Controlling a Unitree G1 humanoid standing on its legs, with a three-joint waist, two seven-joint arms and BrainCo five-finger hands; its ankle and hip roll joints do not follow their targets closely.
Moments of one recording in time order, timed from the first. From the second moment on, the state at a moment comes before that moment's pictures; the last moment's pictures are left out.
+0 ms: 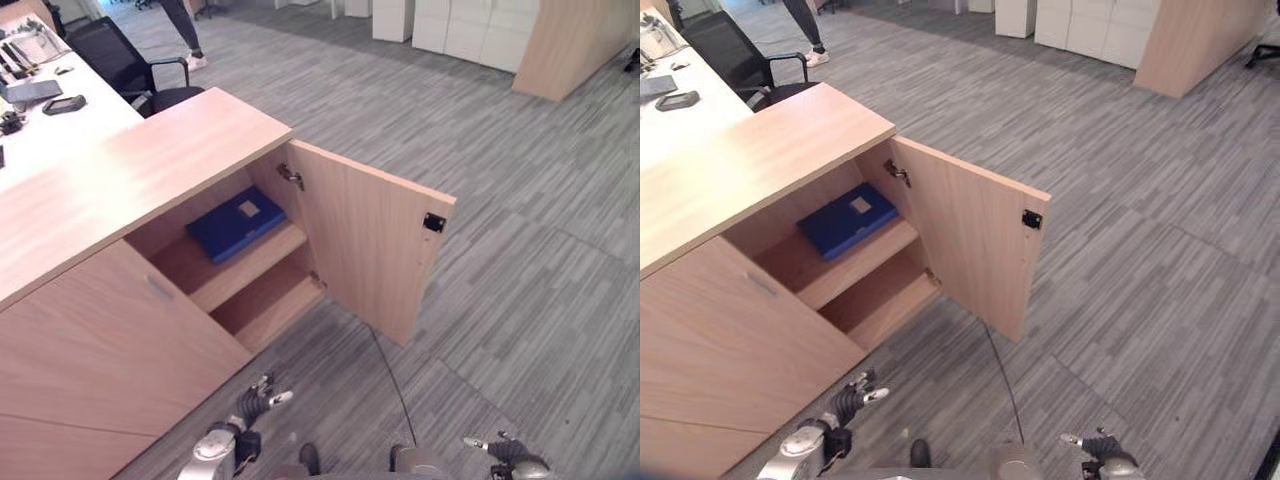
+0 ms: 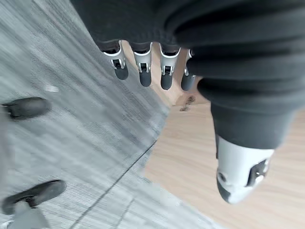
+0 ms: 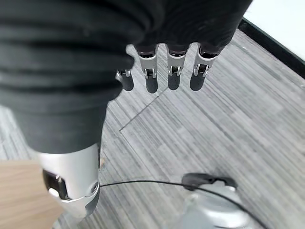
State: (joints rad) left arm 0.09 0.28 -0.31 0.78 -0.37 -0.12 -0.12; right arm -0.04 -0.39 0.11 1.25 0.18 -0.03 -0.09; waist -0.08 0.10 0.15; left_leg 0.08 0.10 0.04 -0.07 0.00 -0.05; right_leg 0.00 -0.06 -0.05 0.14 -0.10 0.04
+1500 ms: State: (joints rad) left arm 0.09 0.29 -0.27 0.78 -0.37 -0.12 -0.11; right arm -0.02 -0.32 0.08 1.22 0.31 -0.03 -0.08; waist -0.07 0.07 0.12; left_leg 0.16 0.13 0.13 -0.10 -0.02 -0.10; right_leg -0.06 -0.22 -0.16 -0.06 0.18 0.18
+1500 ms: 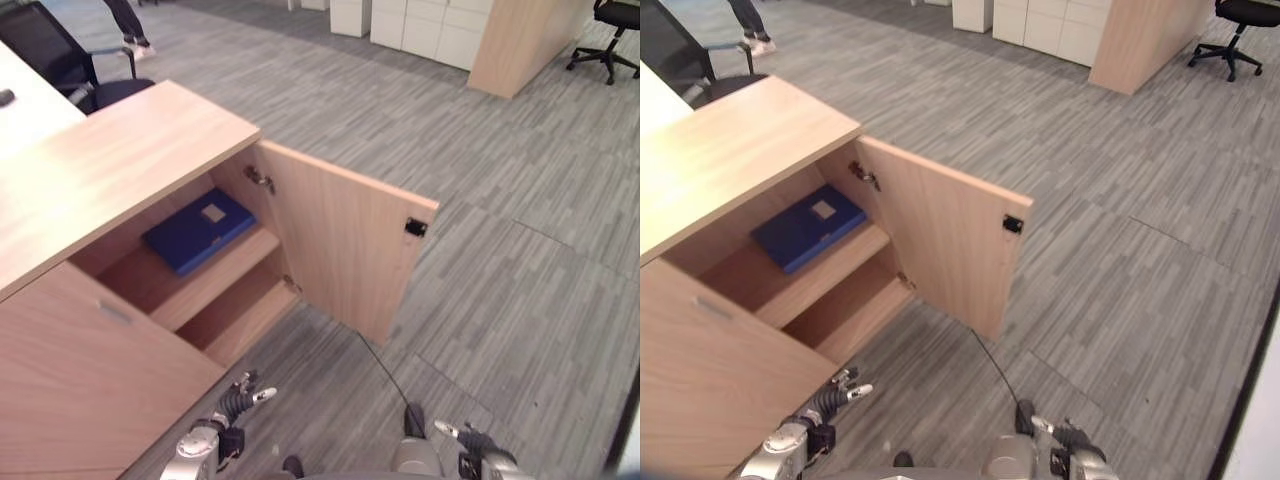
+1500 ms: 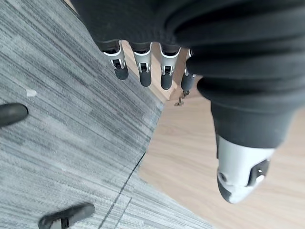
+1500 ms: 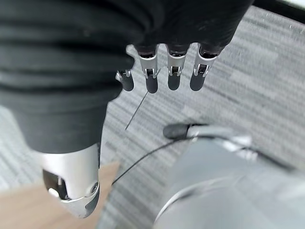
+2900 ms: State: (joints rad) left arm 0.13 0.32 -0.27 0.74 -0.37 -0.12 -0.10; right arm -0.20 -0.42 0.12 1.20 0.23 -0.03 -0.08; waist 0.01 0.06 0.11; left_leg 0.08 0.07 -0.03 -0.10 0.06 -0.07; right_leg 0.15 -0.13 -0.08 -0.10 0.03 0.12
